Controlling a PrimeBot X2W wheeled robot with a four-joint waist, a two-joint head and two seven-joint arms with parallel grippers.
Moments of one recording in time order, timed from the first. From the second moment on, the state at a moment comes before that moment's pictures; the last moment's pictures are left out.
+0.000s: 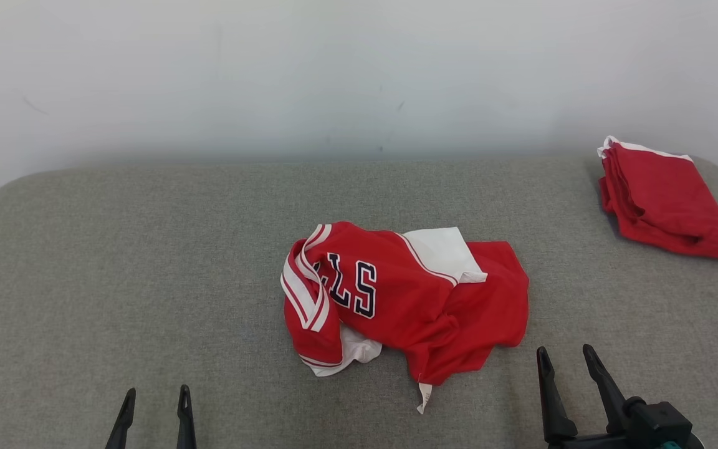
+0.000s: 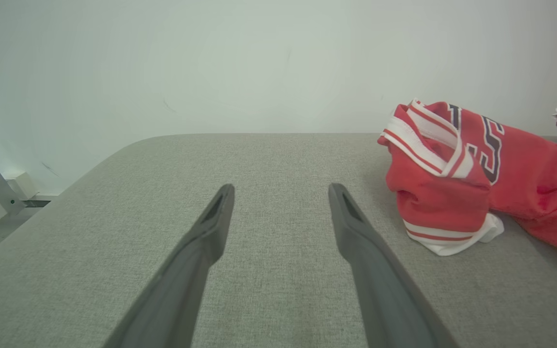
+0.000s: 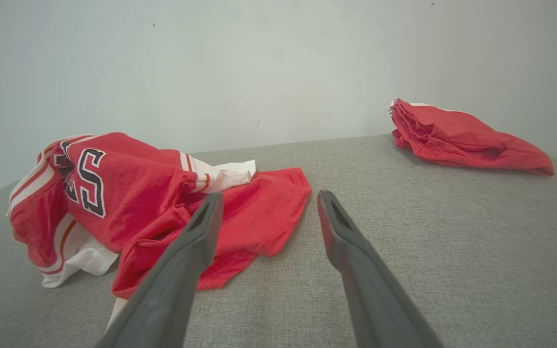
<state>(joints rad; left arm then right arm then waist) 0.10 0.05 0.02 0.13 -0.07 -0.04 -0.26 0.02 -0.05 0.00 0.23 0.14 0.13 -0.26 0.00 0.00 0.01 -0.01</state>
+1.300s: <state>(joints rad) -0.07 0.05 -0.08 0.24 -0.08 -0.11 -0.26 -0.03 -0.05 0.02 0.23 0.16 0.13 -0.26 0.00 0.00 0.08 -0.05</state>
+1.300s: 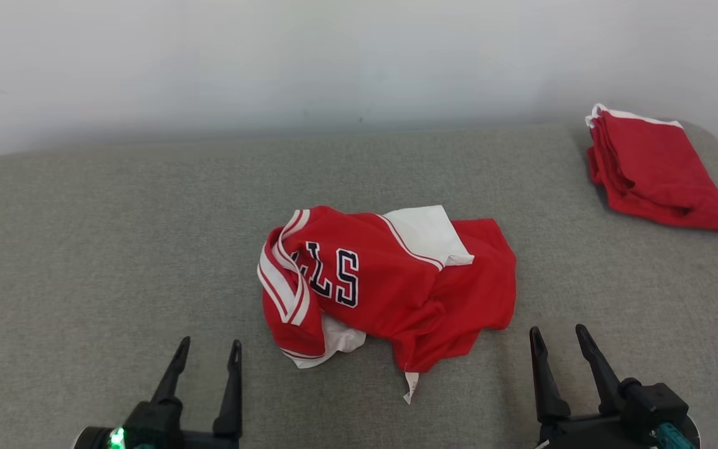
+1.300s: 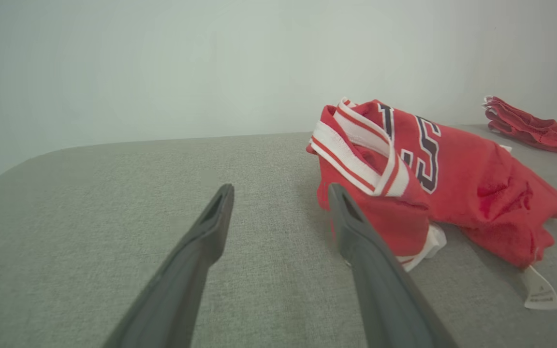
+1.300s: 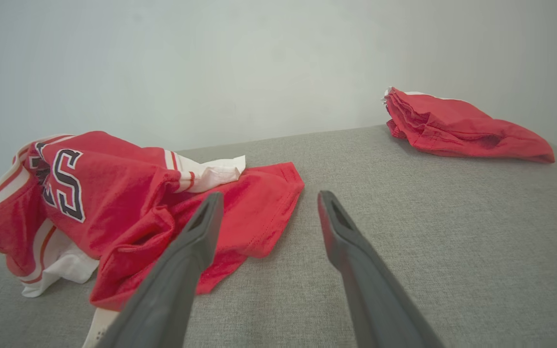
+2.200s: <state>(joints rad) -0.24 0.06 -0.15 0.43 -0.12 -0.13 -0.26 -0.06 -0.05 0.00 0.22 0.19 0.13 -0.26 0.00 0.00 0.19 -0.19</state>
